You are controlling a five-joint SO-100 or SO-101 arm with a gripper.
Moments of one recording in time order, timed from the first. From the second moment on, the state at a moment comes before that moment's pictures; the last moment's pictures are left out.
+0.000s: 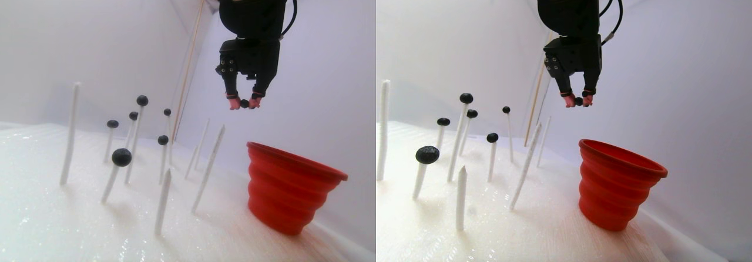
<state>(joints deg) 22.8 82.1 110.8 3.1 -88.9</state>
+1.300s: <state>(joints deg) 32.3 81.4 110.8 6.1 -88.8</state>
